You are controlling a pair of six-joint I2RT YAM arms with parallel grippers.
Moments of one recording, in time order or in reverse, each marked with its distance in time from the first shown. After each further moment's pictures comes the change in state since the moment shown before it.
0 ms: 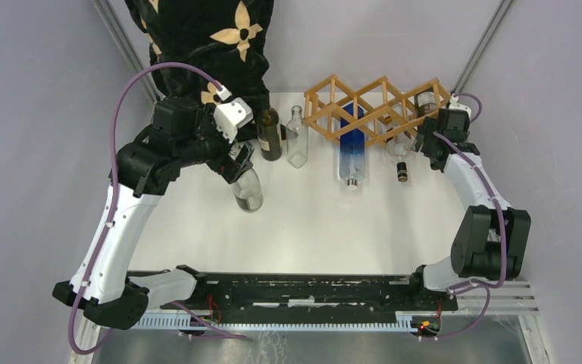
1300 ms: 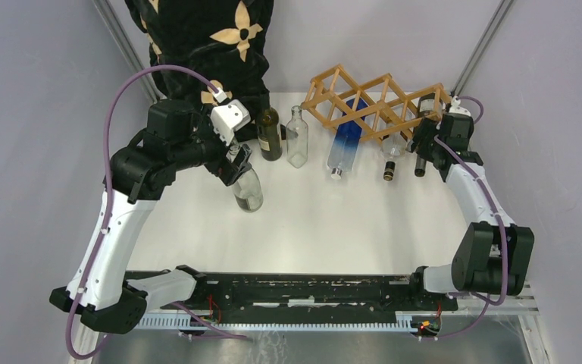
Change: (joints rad) left arm 0.000 -0.025 0.000 0.001 0.017 0.014; right arm -0.005 -0.105 -0.092 0.049 -0.203 0.061
